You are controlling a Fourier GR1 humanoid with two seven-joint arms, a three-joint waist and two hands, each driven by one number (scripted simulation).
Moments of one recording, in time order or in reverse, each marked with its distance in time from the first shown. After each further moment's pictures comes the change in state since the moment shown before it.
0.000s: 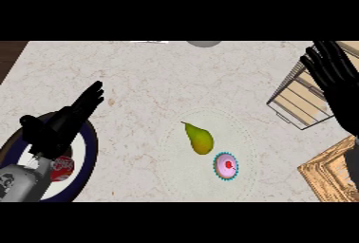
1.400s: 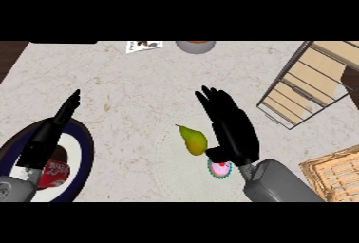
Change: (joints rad) left arm 0.083 0.032 0.031 0.125 -0.231 0.099 -0.215; right arm -0.119 0.155 0.712 0.110 1.312 -0.353 0.345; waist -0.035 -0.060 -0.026
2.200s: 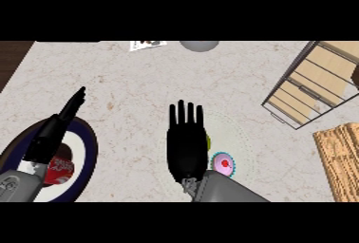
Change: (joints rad) left arm -0.035 -0.046 0.023 0.046 -0.037 -0.035 -0.012; right arm -0.157 0.260 0.174 0.082 0.153 0.466 0.599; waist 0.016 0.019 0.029
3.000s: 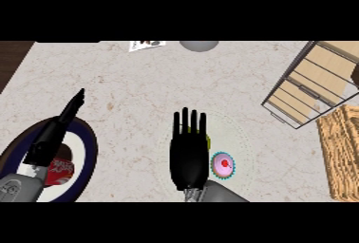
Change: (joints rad) left arm 0.031 -0.047 0.058 -0.014 -0.078 -0.029 -0.012; right arm 0.086 0.008 0.045 0.042 0.145 -0.033 -0.006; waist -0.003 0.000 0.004
